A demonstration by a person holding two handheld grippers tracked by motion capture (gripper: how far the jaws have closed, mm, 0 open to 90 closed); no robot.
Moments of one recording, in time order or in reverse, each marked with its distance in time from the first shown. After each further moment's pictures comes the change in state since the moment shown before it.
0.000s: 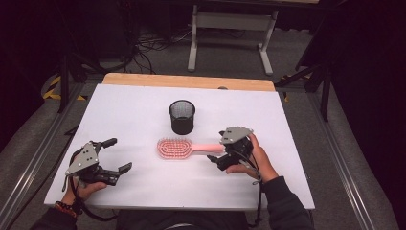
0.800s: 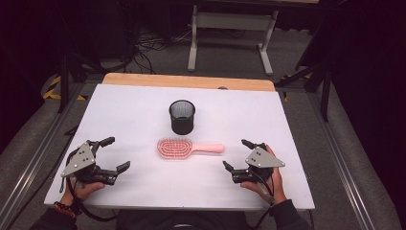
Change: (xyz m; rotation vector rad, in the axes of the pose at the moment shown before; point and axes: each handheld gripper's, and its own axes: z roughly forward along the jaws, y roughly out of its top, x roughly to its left) left arm -0.002 0.005 -0.005 -0.031 0.016 0.012; right arm 0.032 -0.073 -0.042 -0.302 -0.269 0.139
